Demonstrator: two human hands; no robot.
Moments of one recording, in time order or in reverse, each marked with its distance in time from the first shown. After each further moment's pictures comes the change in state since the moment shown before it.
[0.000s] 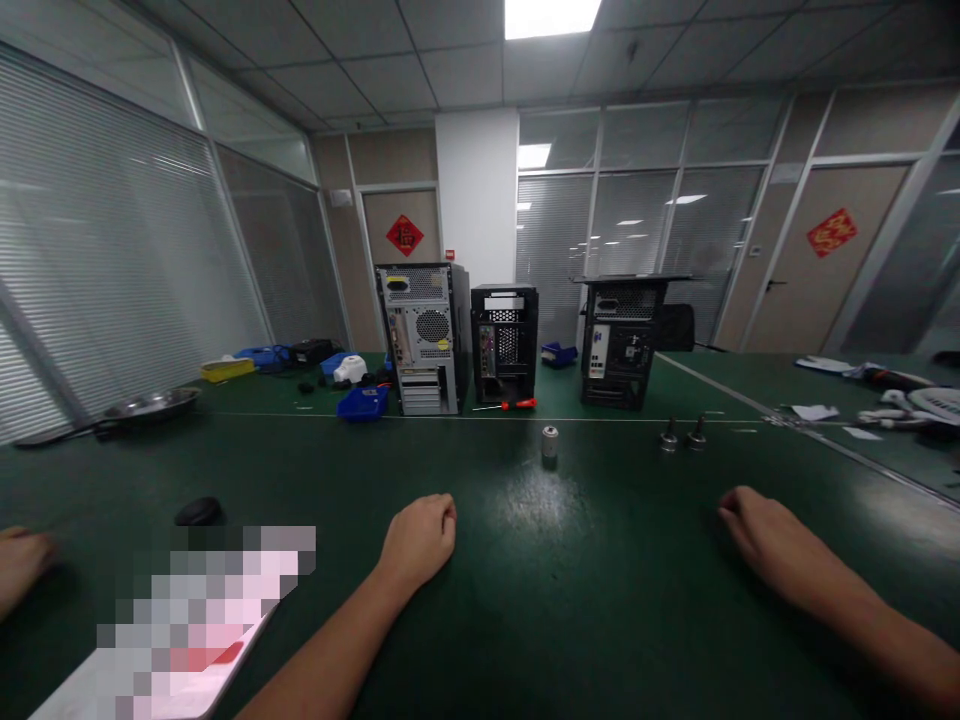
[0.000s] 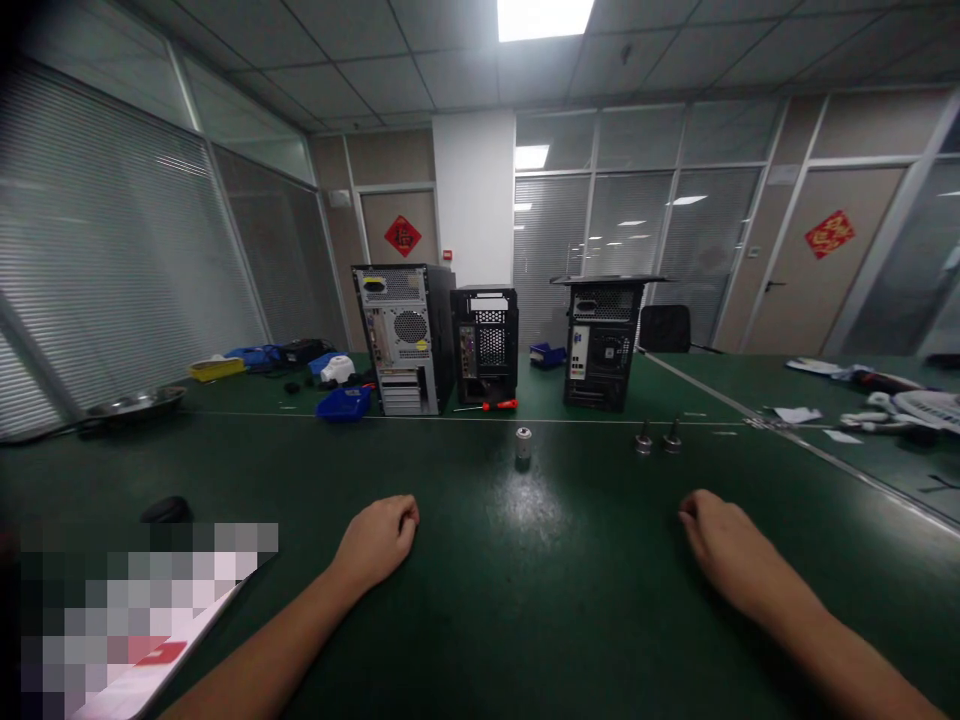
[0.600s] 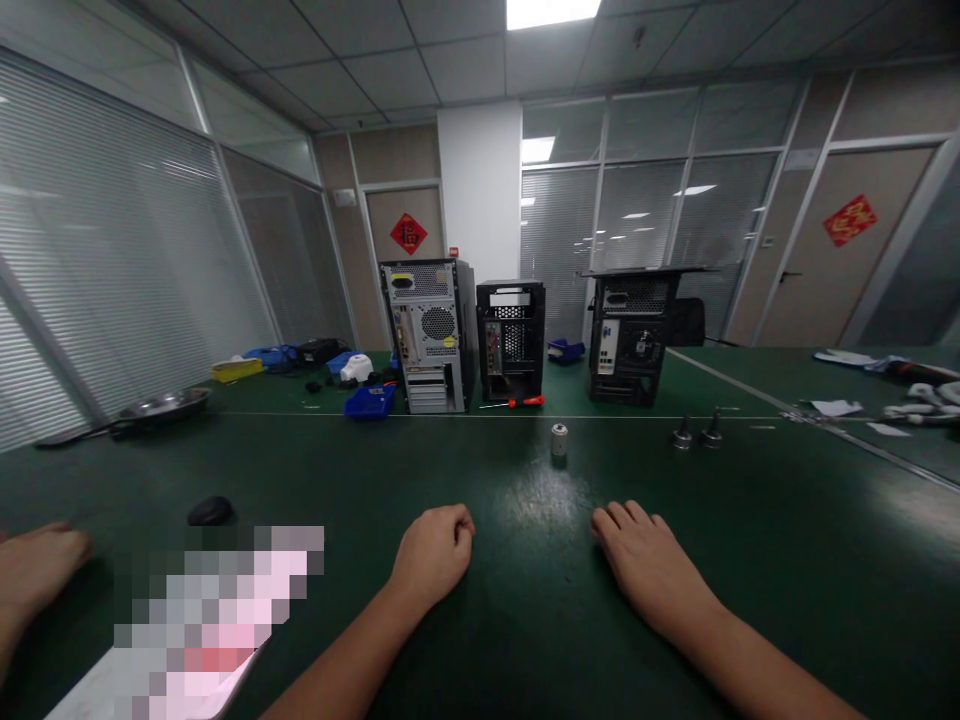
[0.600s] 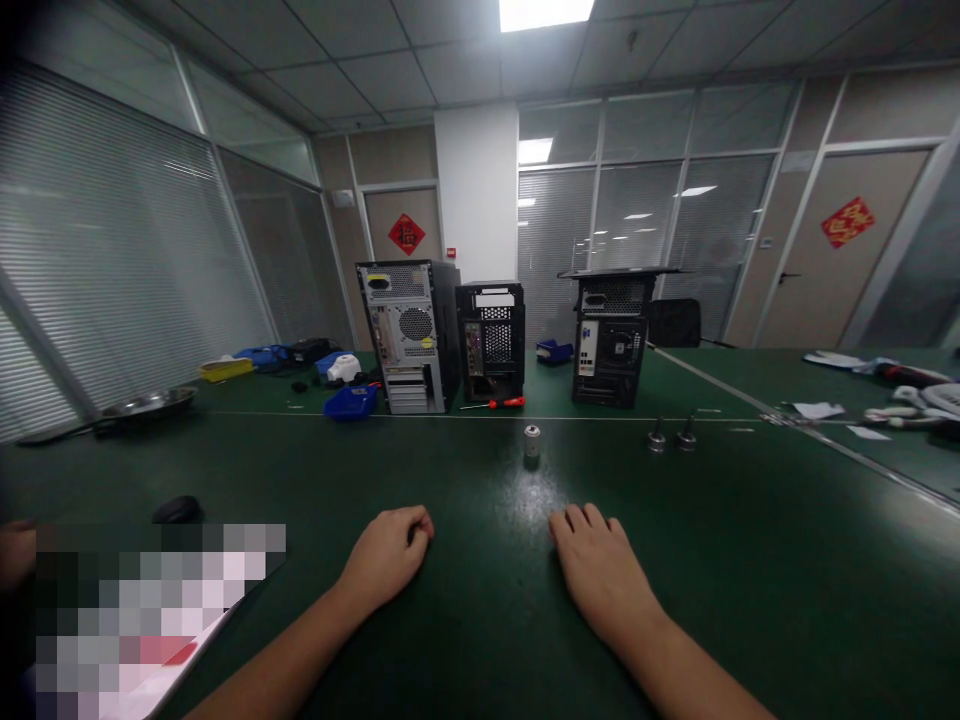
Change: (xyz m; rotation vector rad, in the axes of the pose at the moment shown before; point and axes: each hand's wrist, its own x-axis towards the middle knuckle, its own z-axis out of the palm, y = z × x) left_hand -0.017 0.027 -0.018 -0.139 -0.079 -0.077; right_hand -0.014 -0.207 0.038 -0.305 -0.037 -0.400
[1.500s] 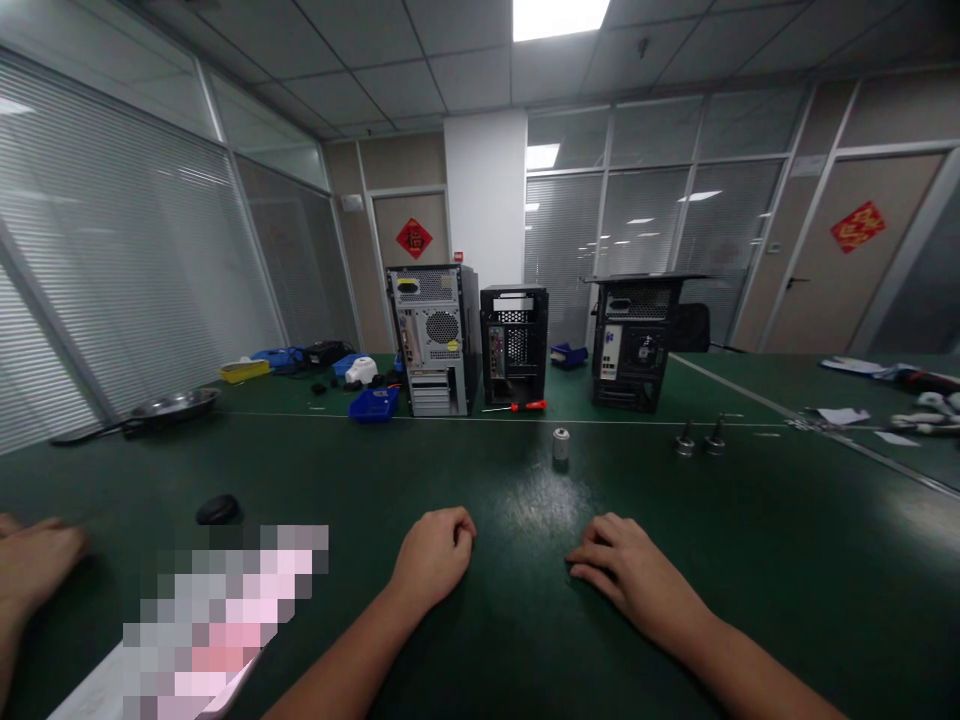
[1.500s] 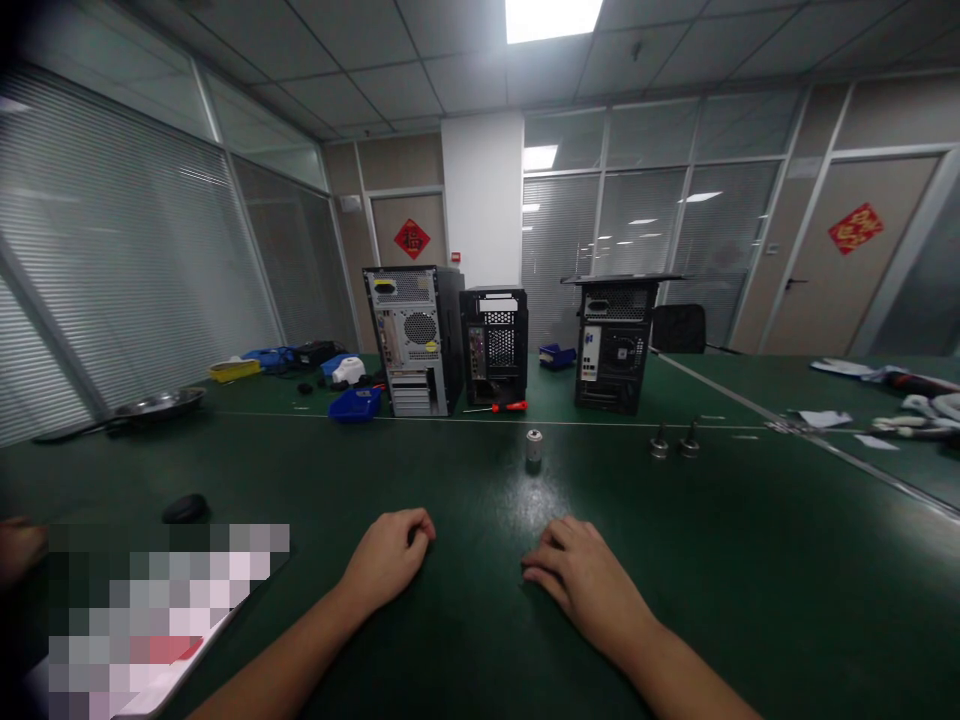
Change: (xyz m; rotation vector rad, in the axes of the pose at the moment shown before) left_hand -0.004 0.004 -0.006 -0.044 -0.006 -0.022; right_hand -0.004 -0.001 -0.007 0.340 0.117 -0.280
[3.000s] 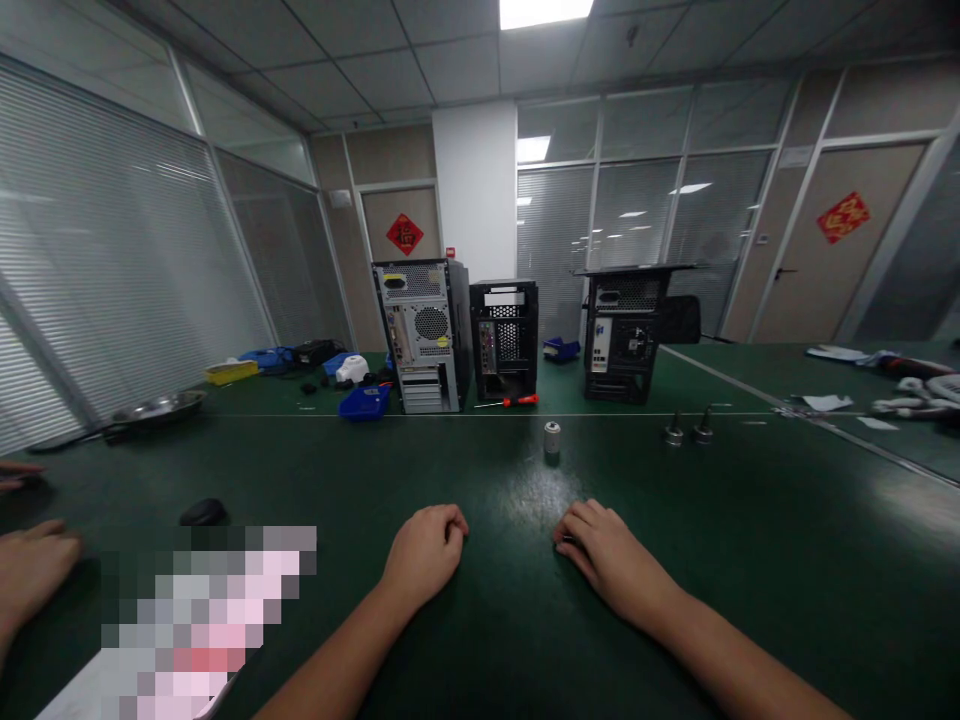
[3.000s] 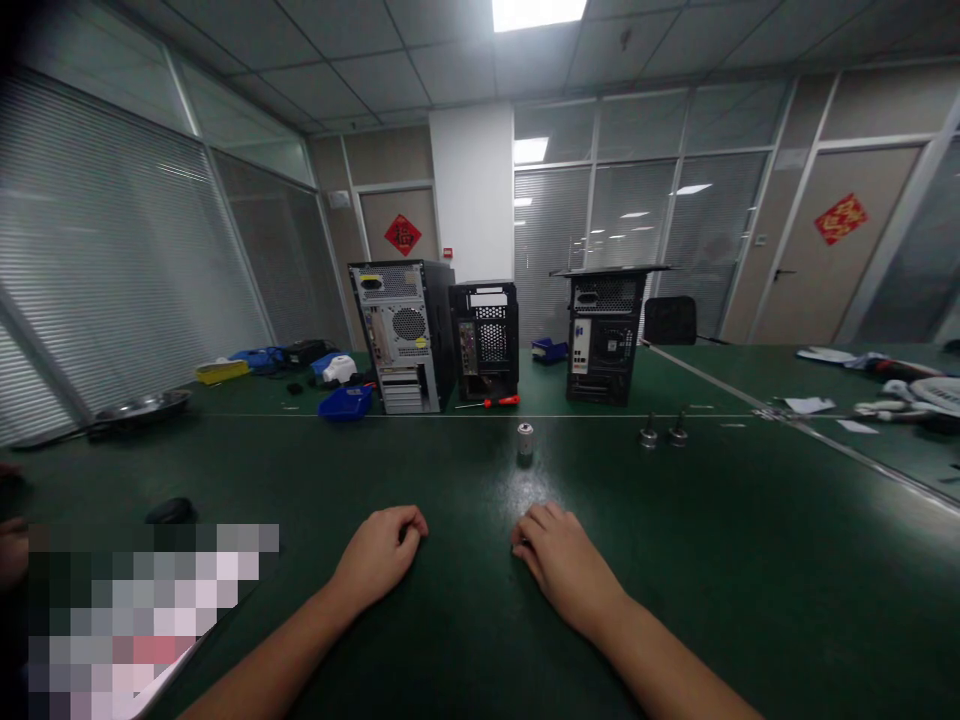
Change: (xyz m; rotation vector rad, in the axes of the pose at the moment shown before) left_hand 0.010 -0.017 0.020 0.021 0.034 0.049; right_hand 0.016 -0.008 0.003 0.152 -0.023 0.115
